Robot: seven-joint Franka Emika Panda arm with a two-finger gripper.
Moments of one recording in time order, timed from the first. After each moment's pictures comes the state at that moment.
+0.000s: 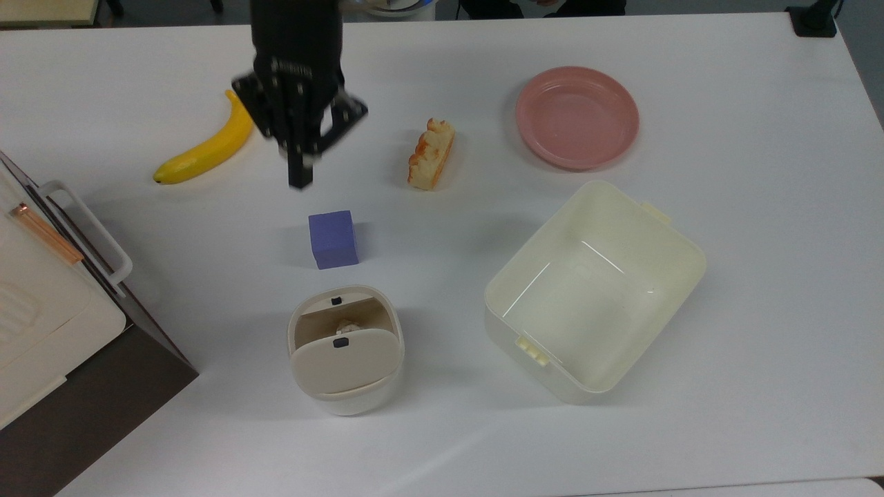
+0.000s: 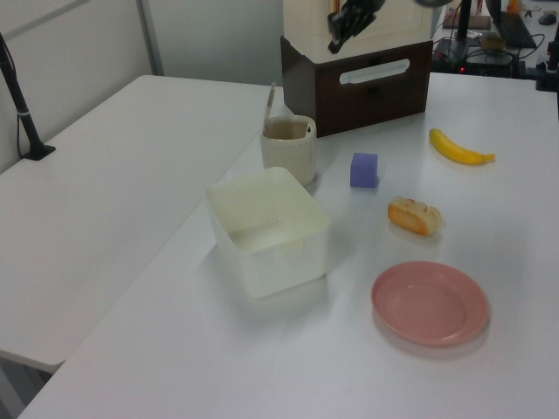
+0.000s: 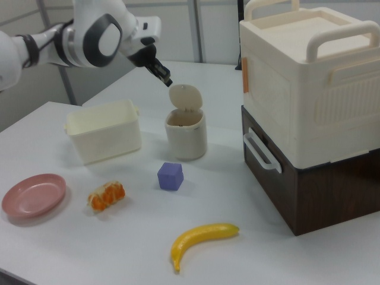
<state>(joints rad) 0.26 0.21 -0.32 -1.58 -0.04 2.36 0.43</state>
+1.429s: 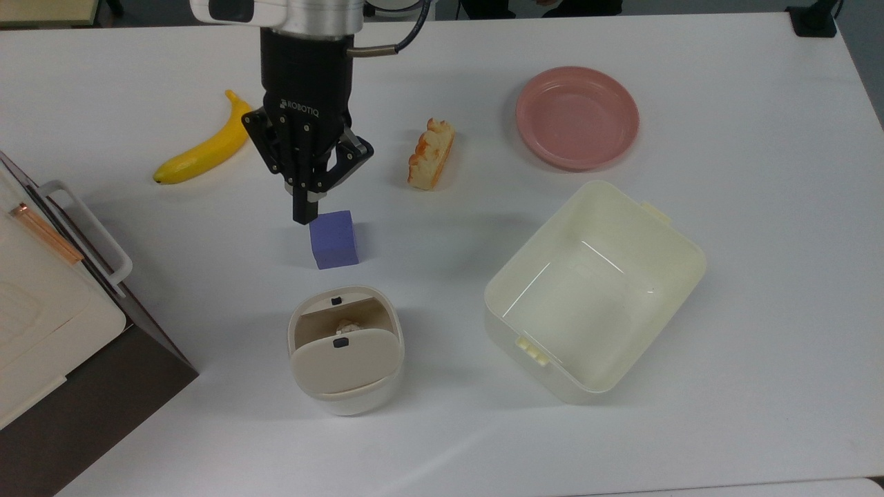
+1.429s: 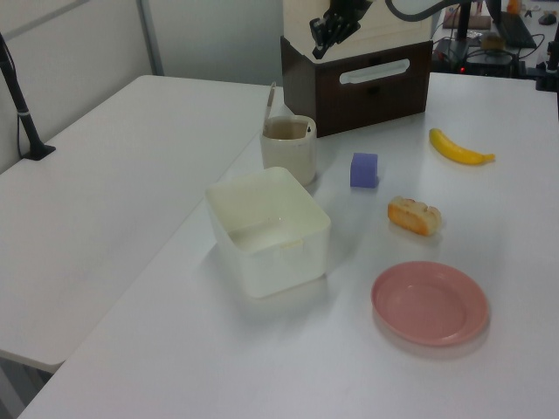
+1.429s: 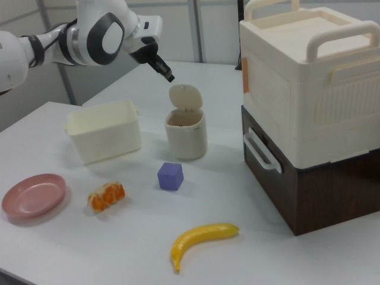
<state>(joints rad) 0.26 0.28 -0.32 -1.50 -0.04 2.37 0.53</state>
